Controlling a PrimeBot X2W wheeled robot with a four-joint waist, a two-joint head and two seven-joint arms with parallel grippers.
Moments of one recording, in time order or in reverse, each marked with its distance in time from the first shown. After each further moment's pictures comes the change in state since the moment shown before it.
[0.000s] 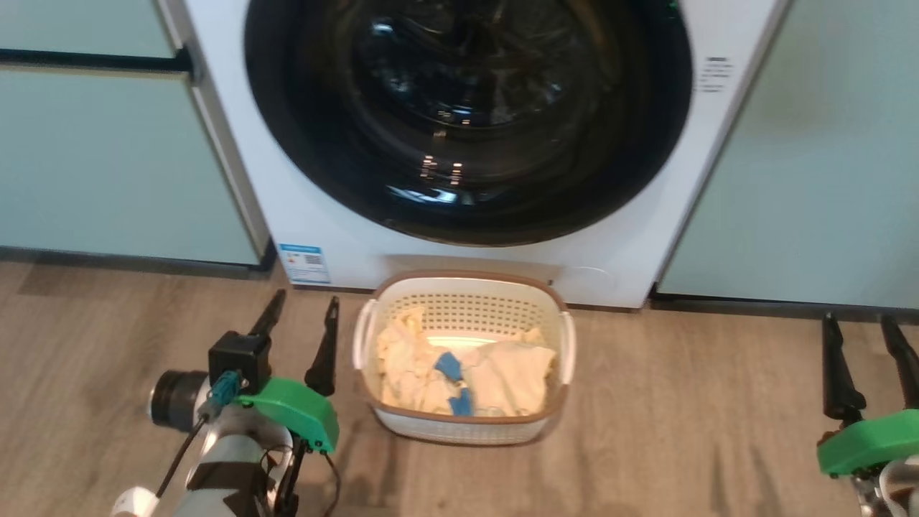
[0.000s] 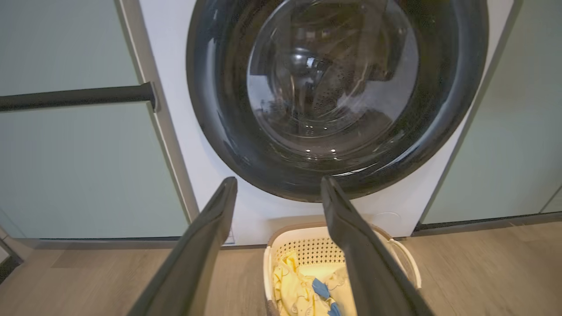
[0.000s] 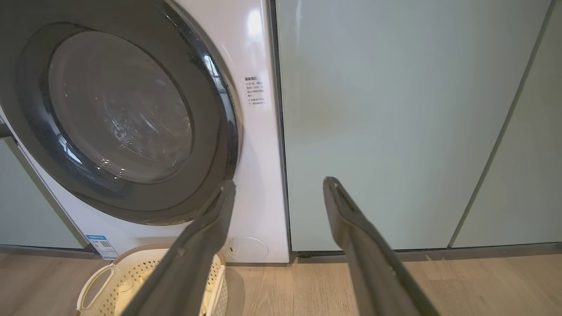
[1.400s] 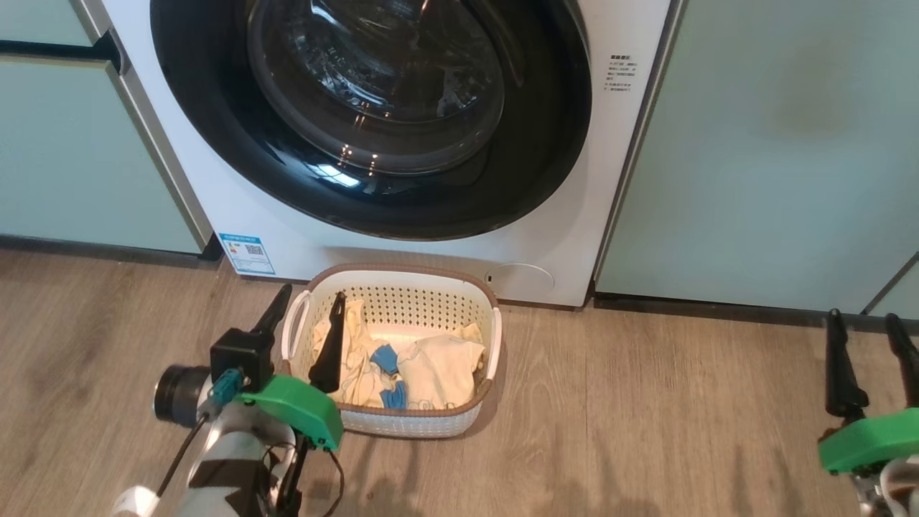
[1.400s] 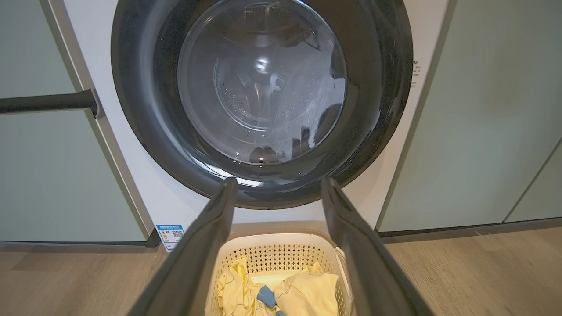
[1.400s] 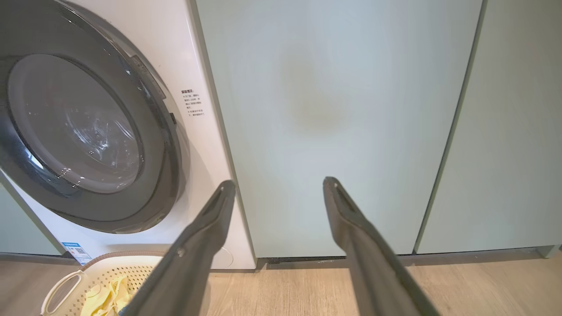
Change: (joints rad) left arm -0.001 -0.006 0.000 -0.020 -0.001 0.000 0.000; right arm 0.000 0.005 -0.010 -0.007 0.022 0.000 0.000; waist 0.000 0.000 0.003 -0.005
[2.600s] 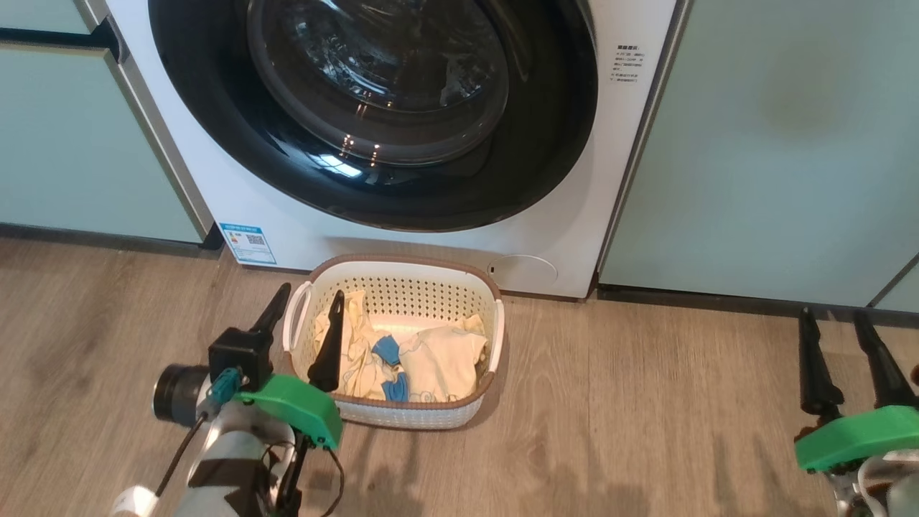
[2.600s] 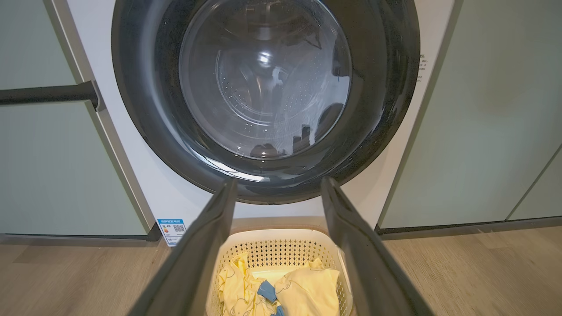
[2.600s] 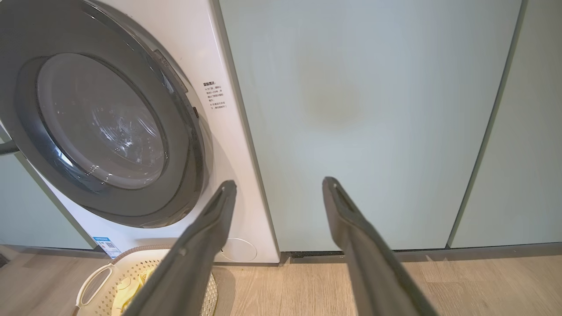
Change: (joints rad) left arm 0.000 -0.001 0.002 -0.003 -0.003 0.001 0.000; right arm 0.000 0.004 0.078 -0.005 0.079 0.000 0.000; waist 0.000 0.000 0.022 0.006
